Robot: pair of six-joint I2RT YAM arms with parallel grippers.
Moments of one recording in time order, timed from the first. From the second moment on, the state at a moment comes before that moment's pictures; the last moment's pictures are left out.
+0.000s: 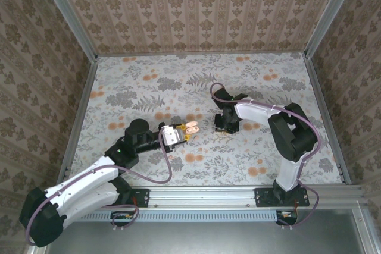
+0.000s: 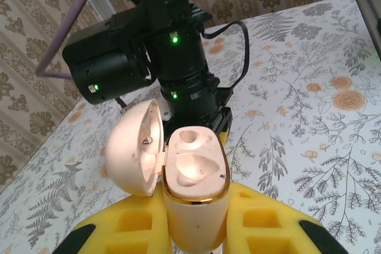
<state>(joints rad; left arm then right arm) -0.79 0.82 0.43 0.13 0.44 0.50 0.54 1.82 1.15 -0.72 -0.08 0.71</state>
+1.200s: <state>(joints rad) -0.89 1.11 0.46 0.58 0.19 0.22 0.75 1.05 0.95 -0.24 0.15 0.82</state>
